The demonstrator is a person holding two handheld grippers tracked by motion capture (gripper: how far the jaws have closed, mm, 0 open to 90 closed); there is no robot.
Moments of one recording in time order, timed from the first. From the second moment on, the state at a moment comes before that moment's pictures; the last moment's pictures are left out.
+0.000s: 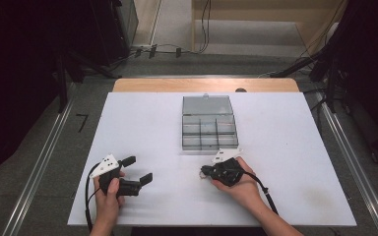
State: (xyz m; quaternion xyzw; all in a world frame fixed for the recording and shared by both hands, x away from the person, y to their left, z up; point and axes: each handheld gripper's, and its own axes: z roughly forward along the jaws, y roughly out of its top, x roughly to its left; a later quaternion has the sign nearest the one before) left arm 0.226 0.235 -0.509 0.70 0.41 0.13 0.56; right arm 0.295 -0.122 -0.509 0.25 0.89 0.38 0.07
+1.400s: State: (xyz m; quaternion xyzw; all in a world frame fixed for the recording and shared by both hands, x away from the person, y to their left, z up) left arm 0.226 0.235 -0.508 0.70 0.41 0.13 0.56; right arm 0.297 -0.131 -0.497 0.25 0.87 0.42 0.04
